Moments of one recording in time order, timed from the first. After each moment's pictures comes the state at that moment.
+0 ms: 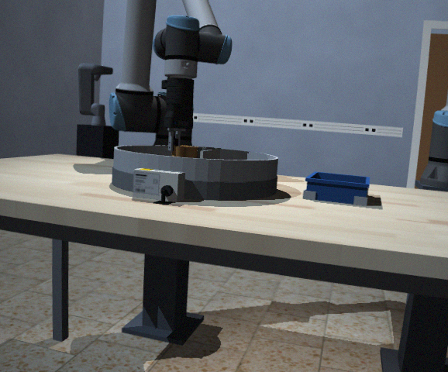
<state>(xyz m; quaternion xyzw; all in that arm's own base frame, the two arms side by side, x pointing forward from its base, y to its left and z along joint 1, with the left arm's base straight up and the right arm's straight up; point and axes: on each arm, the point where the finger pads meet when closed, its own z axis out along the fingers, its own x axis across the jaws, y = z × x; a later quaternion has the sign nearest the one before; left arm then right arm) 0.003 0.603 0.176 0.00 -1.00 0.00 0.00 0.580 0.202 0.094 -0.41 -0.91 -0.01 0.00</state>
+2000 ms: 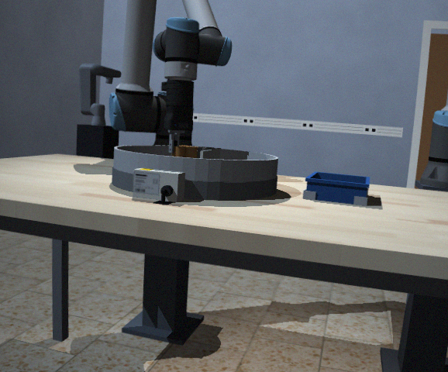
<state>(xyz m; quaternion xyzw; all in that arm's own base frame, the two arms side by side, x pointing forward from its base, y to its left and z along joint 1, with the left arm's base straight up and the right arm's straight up) 0.003 0.603 0.176 0.00 -1.00 0.00 0.00 0.580 0.202 0.089 -0.41 -0.91 -0.01 0.00</state>
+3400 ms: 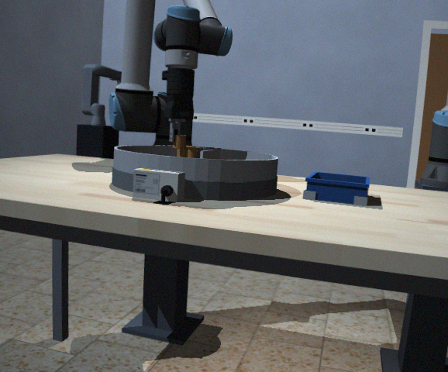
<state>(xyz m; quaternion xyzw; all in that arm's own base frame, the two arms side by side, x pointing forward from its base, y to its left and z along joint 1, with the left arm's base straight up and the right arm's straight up) 0.003 0.603 0.176 0.00 -1.00 0.00 0.00 0.580 0.202 0.120 -0.41 -0.91 -0.01 0.00</state>
